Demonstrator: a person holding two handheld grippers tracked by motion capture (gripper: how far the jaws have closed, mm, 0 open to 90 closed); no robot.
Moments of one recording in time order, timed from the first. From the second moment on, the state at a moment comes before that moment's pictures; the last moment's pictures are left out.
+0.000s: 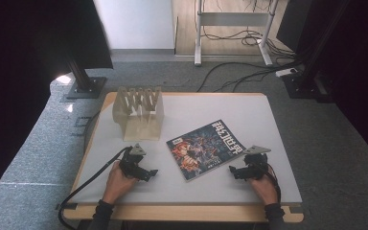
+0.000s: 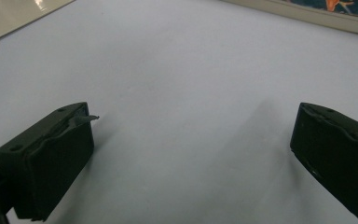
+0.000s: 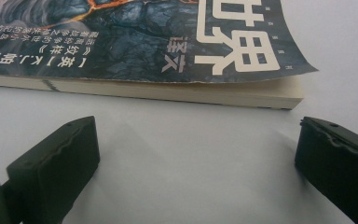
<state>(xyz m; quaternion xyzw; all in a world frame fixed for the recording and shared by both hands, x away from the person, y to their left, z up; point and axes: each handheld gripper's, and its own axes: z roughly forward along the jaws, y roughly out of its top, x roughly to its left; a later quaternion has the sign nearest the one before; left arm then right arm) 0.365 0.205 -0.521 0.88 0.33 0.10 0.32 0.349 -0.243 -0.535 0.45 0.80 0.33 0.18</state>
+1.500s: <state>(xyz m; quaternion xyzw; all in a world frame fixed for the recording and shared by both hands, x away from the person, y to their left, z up) 0.446 0.099 -0.498 0.91 0.25 0.09 0.32 0.394 -0.227 -0.512 0.43 0.81 0.35 0.19</state>
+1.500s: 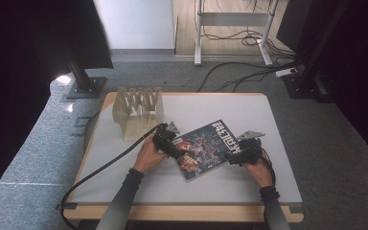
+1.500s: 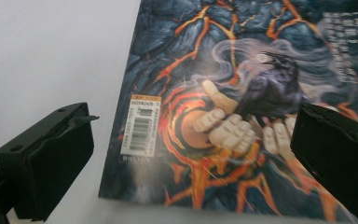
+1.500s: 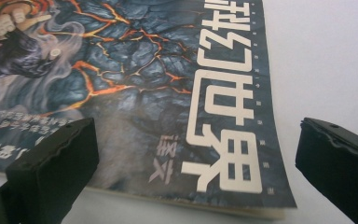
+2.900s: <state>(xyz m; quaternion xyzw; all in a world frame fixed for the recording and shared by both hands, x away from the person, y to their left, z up) 0.406 0.112 -0.524 0.90 0.26 0.05 0.34 0.374 -0.215 -0.534 0.43 0.81 0.37 0.14</state>
